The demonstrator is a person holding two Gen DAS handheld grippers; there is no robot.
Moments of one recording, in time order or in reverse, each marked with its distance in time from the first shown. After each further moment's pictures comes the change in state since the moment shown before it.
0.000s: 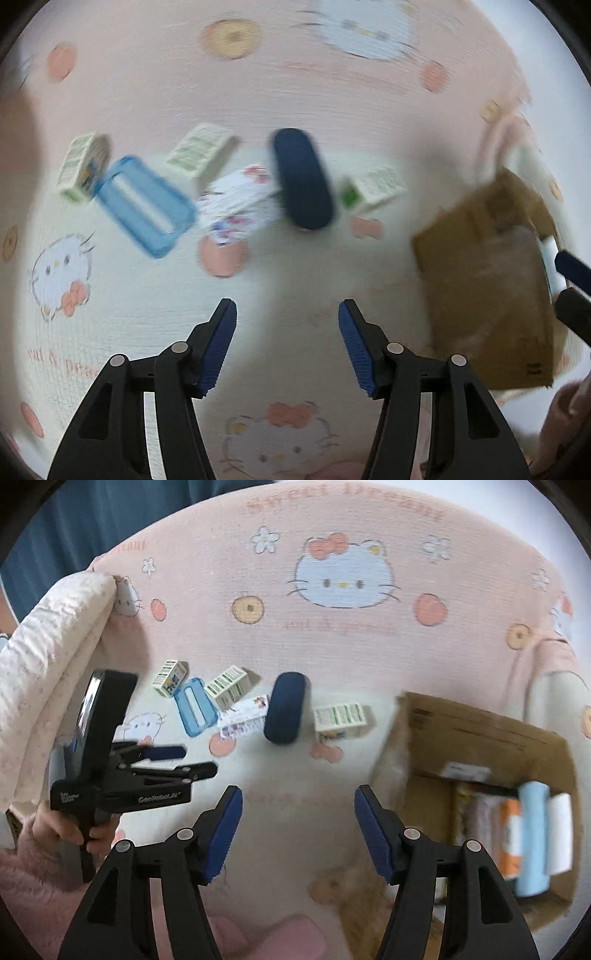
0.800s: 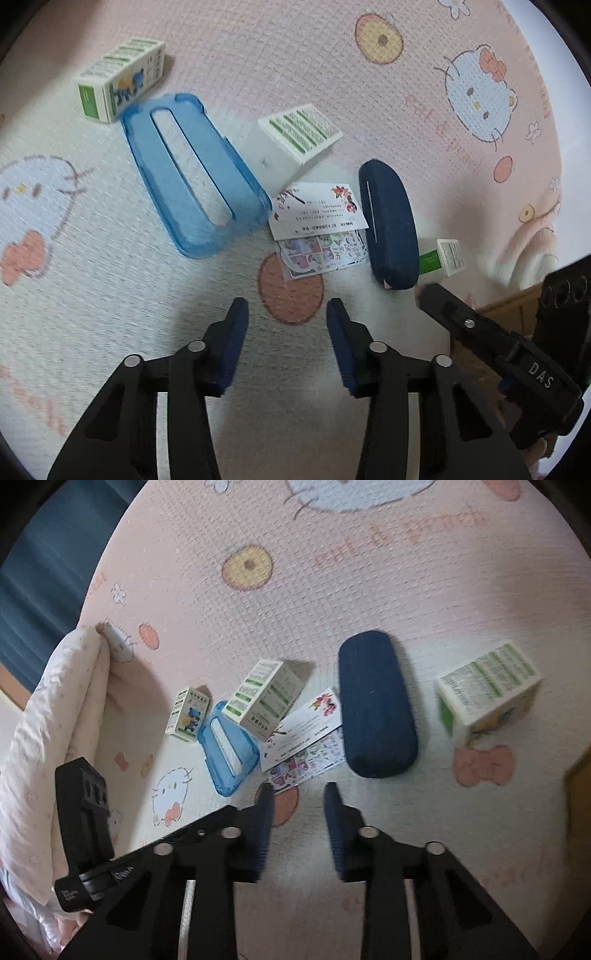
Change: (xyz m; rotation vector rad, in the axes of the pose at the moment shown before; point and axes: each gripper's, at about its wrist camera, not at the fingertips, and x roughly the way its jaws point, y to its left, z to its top) left arm 0.084 0.090 -0.010 -0.318 -0.156 -0.138; right arm 0.216 0.022 0.007 0.264 -0.015 0.405
